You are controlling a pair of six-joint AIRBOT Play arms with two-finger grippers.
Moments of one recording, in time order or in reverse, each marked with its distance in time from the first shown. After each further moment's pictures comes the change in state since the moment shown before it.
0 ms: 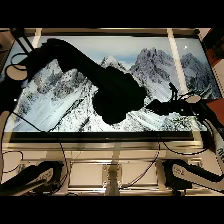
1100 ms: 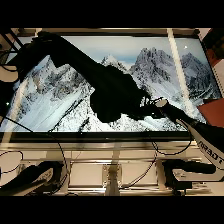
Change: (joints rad) left arm 0.014 0.048 0.000 0.012 0.002 0.005; right arm 0.431 -0.188 0.021 0.211 -0.201 0.099
